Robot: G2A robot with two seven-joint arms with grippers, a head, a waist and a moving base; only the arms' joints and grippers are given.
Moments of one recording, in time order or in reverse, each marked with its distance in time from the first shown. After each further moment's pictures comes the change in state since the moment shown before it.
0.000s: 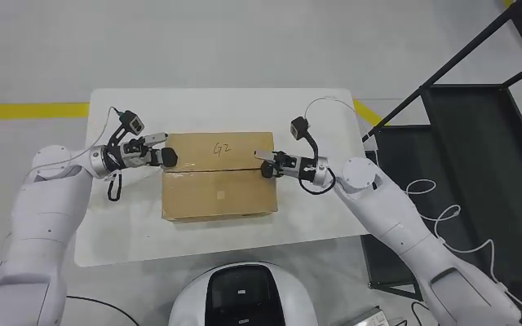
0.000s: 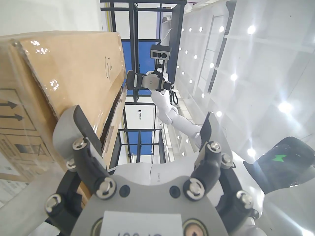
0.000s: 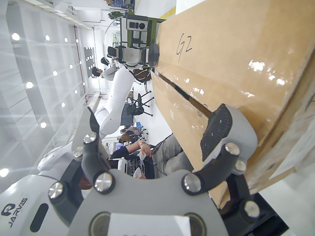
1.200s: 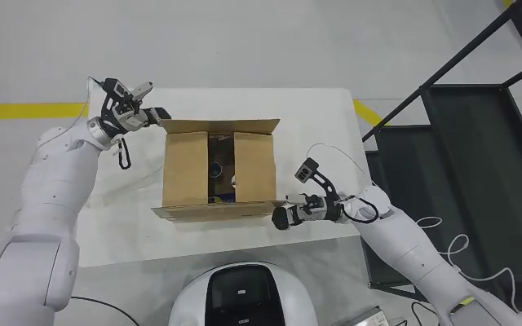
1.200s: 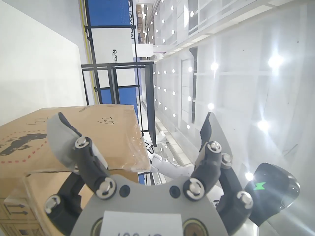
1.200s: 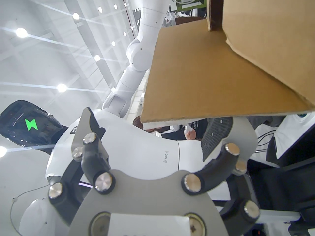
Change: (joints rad) left arm -0.247 -0.128 0.033 0.374 -0.142 -0.122 0.121; right arm -0.216 0.081 0.053 -0.014 0.459 -0.088 0.467
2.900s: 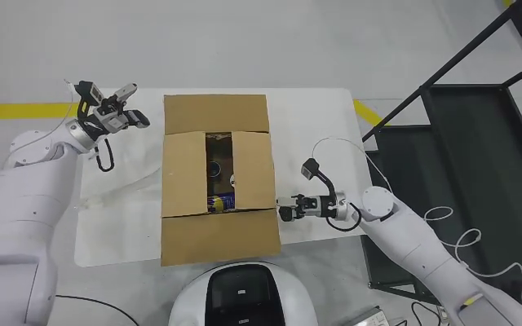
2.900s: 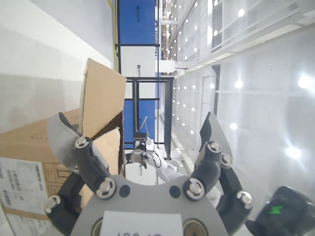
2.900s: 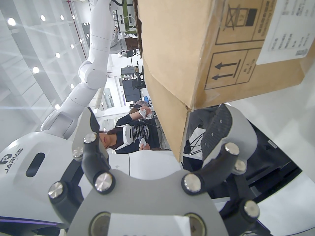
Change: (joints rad) left arm 0.105 0.123 -0.010 -0.215 0.180 0.038 0.301; right arm 0.014 0.061 -0.040 0.004 -0.329 -0.034 -0.218
